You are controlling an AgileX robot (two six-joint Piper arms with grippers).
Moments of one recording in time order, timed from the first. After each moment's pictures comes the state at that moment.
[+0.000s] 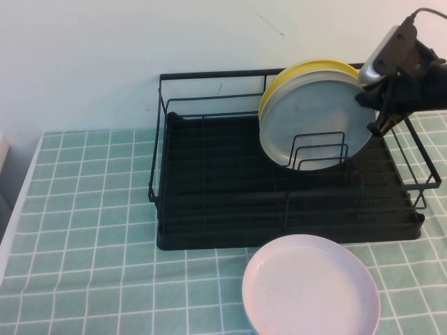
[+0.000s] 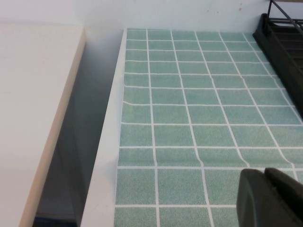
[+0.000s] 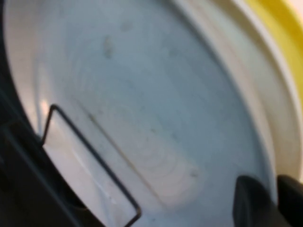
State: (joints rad) right arm 0.09 1.97 -1.47 0.99 0.44 -1.69; left arm 0.05 -0.01 0.02 -0.10 0.37 -0.04
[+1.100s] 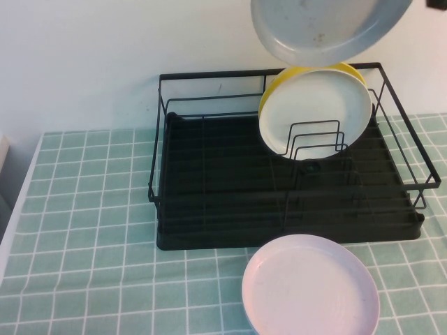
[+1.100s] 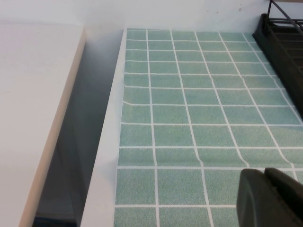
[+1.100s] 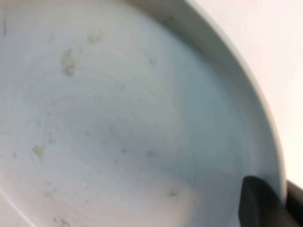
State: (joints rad) right arm 0.09 1.52 -1.47 1.19 0.51 -1.57; left arm 0.05 -0.01 0.02 -0.10 0.37 -0.04
